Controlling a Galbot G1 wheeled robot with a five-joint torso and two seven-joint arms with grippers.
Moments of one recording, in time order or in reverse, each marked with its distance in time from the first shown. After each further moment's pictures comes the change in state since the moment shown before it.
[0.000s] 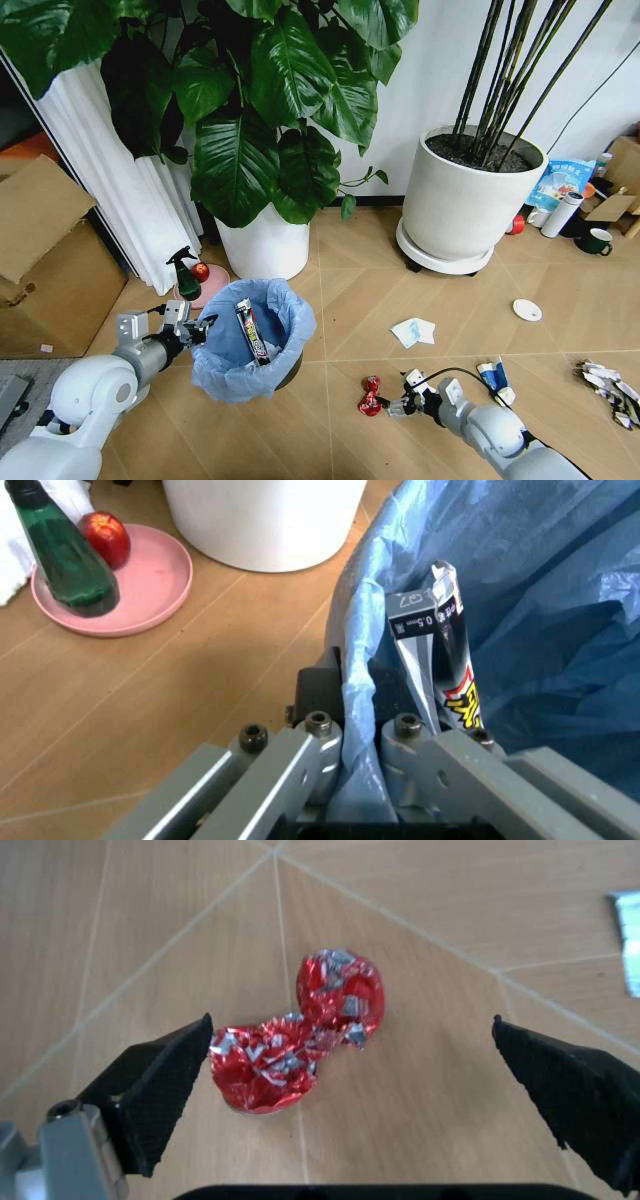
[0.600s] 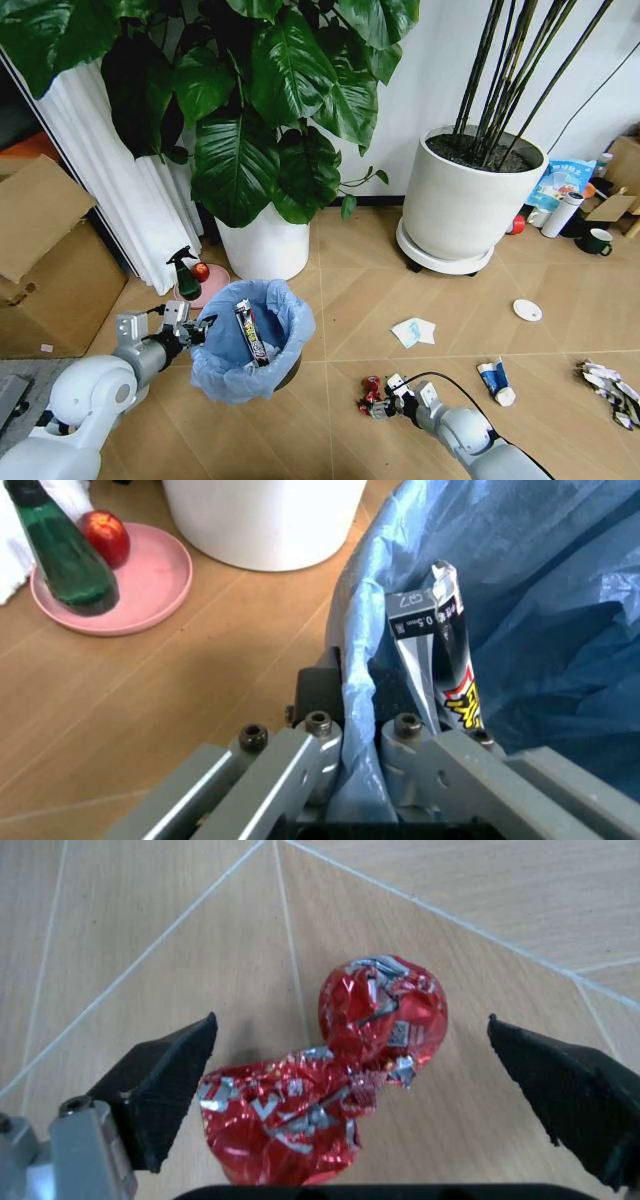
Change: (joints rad) left arm 0.001 -0.004 0.003 0.000 0.005 0.000 0.000; right arm 0.069 0.129 -0.029 -0.138 -0.051 0.024 0.043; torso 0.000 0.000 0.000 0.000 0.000
